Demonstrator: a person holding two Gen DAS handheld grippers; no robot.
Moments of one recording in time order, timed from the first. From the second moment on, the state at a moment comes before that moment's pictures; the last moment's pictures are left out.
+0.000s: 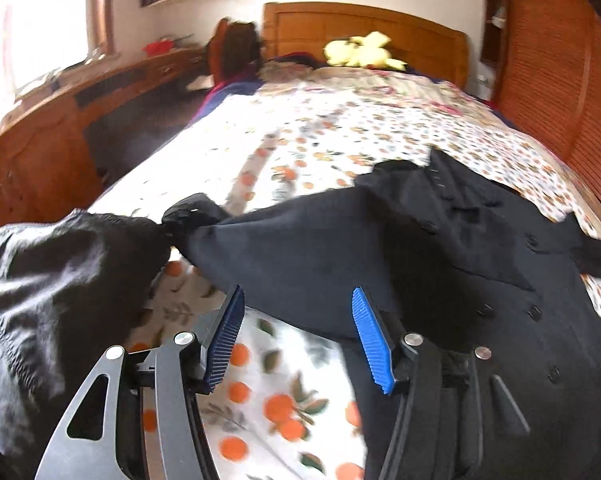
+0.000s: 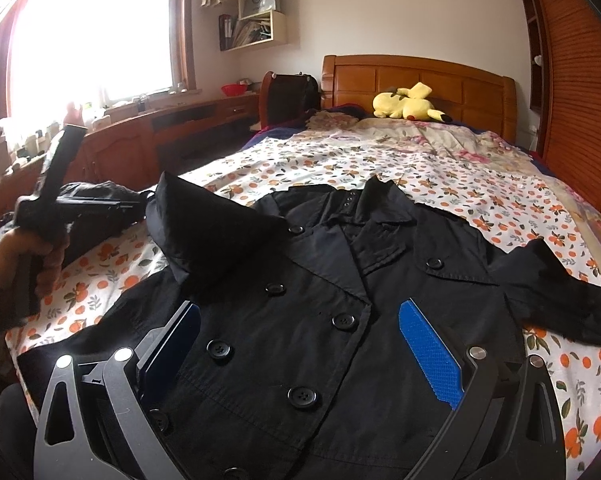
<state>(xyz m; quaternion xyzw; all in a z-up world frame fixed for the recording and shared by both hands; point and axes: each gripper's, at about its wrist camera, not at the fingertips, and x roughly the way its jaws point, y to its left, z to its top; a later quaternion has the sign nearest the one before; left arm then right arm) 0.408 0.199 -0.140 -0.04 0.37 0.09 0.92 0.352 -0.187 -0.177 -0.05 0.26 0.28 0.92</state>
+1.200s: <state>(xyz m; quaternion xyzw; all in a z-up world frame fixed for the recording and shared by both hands) 0.436 0.125 -0.093 0.00 0.33 0.05 0.94 0.338 -0.206 -0.165 -0.05 0.27 0.26 0.93</state>
